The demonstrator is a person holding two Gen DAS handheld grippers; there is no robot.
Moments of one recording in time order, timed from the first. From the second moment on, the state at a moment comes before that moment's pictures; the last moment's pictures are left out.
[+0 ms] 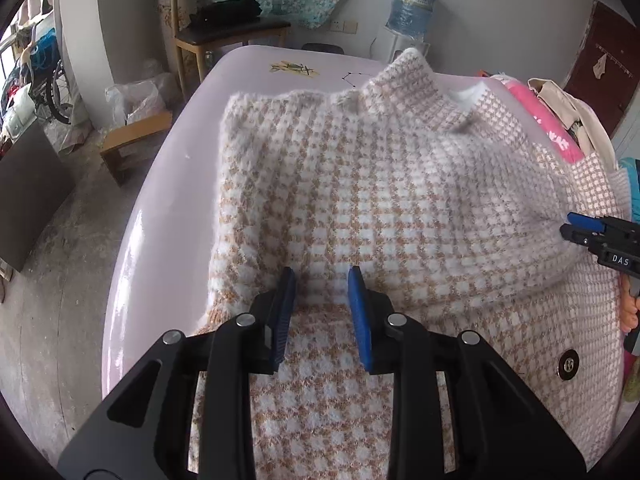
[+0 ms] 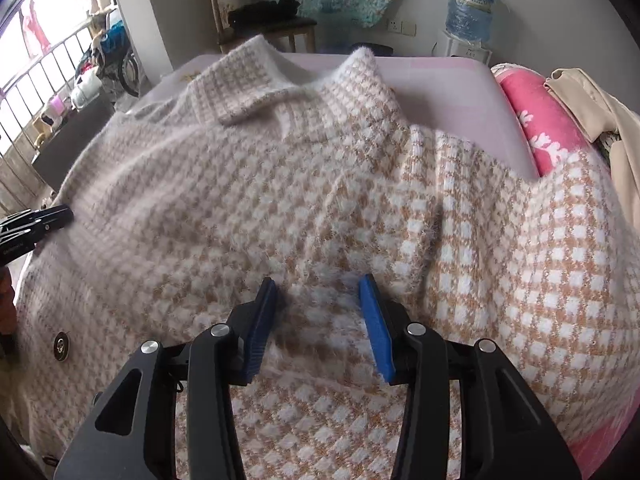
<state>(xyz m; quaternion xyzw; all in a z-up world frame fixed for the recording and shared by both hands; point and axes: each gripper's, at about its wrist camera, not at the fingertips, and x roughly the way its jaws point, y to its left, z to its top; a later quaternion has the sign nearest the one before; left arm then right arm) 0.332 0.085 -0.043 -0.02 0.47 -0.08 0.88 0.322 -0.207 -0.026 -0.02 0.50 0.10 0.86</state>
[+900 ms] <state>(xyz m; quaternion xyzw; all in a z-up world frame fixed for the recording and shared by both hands) 0.409 0.019 -0.015 0.02 0.45 -0.14 0.88 0.383 -0.156 -0.019 -0.02 0.48 0.13 0.87</state>
